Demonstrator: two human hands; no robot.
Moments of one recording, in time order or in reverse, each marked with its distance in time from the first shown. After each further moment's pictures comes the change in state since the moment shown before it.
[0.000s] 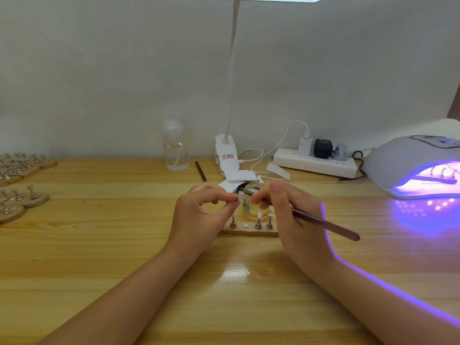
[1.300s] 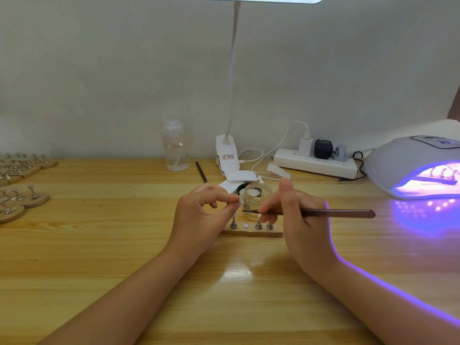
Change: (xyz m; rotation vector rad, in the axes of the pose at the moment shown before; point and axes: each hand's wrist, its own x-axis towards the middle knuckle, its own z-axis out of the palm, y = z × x) left_hand 0.000 0.003 0.000 0.025 -0.022 -0.043; right_hand -0.001 -0.002 0.000 0.139 0.047 0.127
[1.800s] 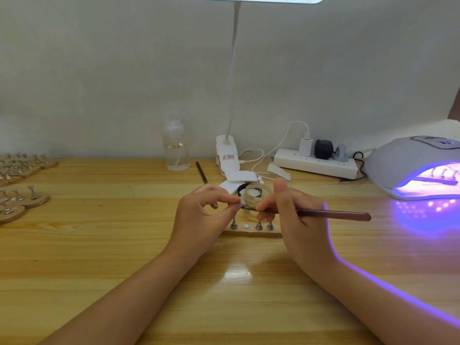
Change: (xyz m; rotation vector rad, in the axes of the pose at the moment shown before) left_hand 0.000 -0.001 0.000 -0.003 -0.008 0.011; right_hand 0.001 -0.002 0.002 -0.005 -0.008 0.029
